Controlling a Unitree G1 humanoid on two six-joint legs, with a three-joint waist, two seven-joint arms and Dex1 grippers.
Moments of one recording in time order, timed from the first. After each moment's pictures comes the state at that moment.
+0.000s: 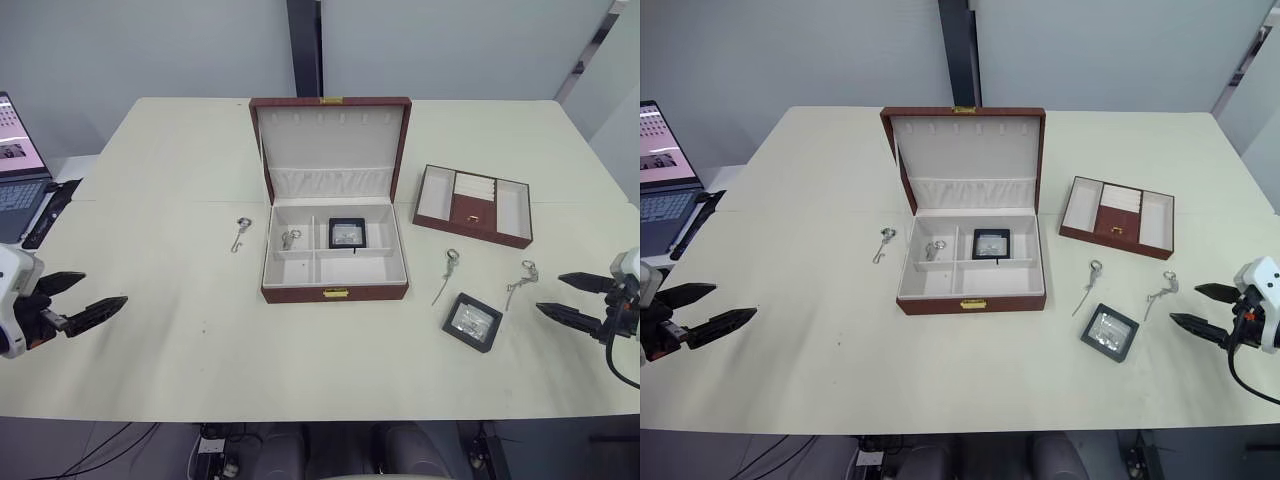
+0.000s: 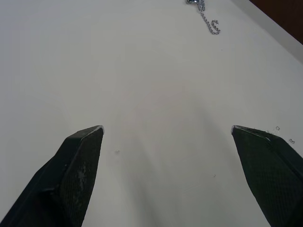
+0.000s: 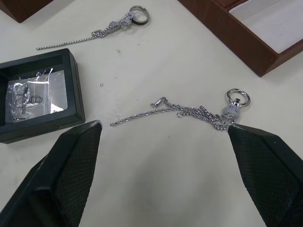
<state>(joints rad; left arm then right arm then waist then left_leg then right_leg) 0.17 1.01 0.65 0.04 -0.44 0.49 -1.03 -0.02 -1.01 -0.36 0.21 0.39 0.31 1.19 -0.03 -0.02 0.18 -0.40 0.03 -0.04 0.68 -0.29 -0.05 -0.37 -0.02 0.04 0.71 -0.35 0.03</state>
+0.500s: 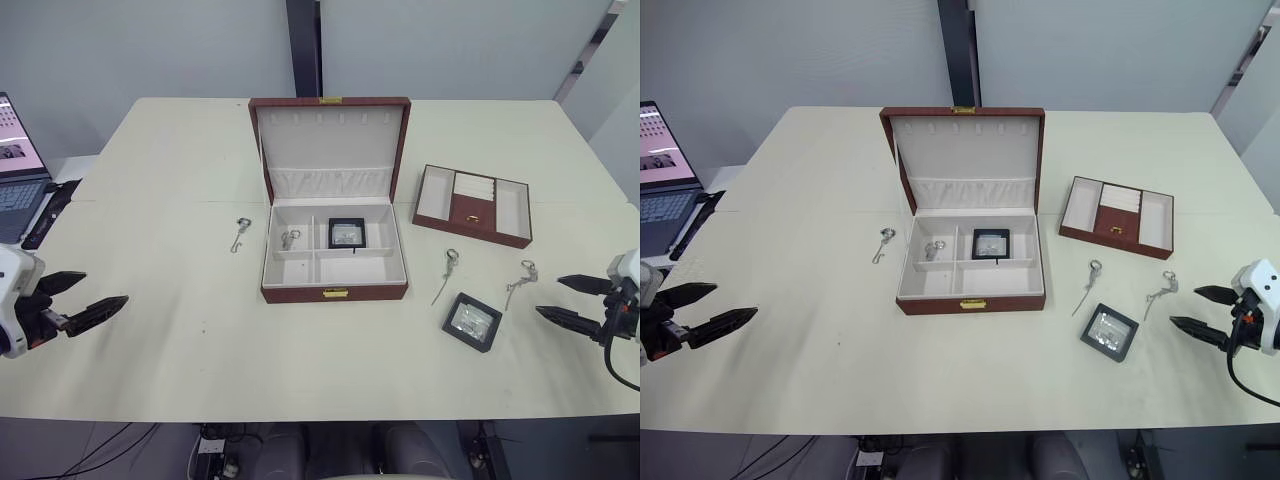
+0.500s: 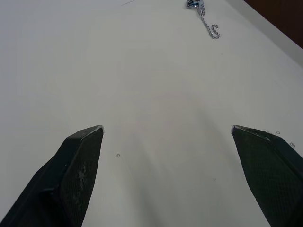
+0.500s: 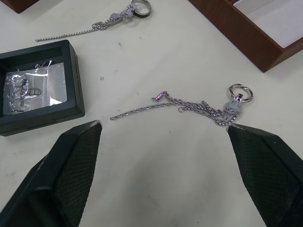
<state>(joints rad) 0.15 1.01 0.65 0.04 -0.44 0.49 -1.03 -0.02 -1.01 -0.36 0.21 0.38 0.29 1.20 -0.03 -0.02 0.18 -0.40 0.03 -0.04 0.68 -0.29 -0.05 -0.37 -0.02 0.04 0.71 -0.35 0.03</state>
